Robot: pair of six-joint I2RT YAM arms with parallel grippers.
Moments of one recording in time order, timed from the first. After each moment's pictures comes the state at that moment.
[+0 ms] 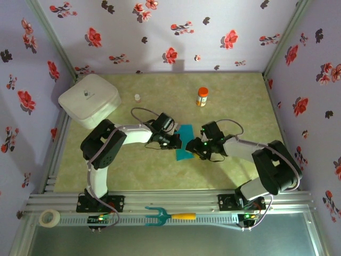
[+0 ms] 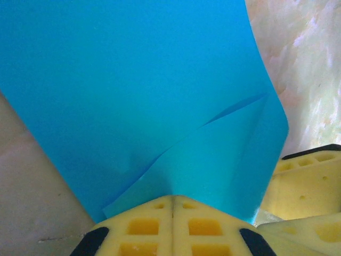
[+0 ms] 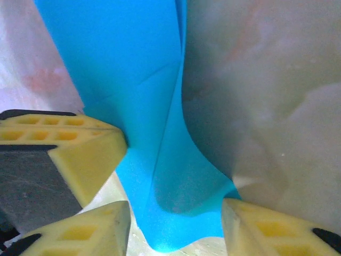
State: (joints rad) left arm -0.78 1.95 1.09 -0.16 0.50 -0.65; right arm 0.52 1.48 0.60 -0.17 -0.47 0.95
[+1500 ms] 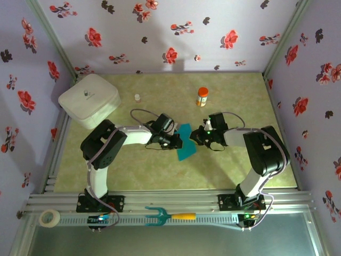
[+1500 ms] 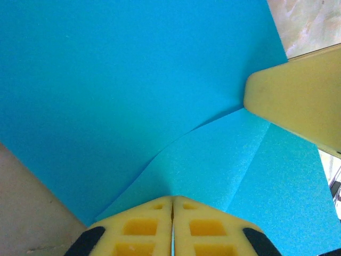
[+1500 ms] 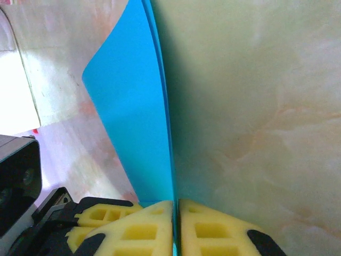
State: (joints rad) left arm -0.79 1.95 1.06 -0.10 0.50 -0.70; right arm 0.35 1.68 0.68 0.07 -0.64 0.90
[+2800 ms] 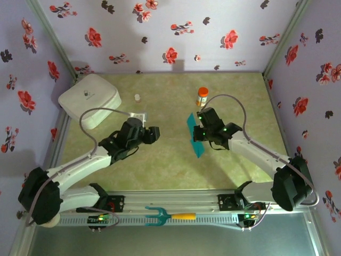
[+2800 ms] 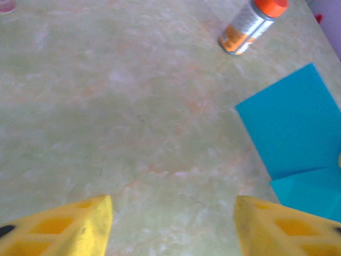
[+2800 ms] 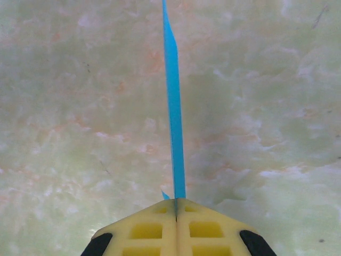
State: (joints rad) left arm -0.75 1.15 0.68 -0.13 -0.13 -0.59; right arm 0.65 1.29 0.90 -0.55 0.06 0.46
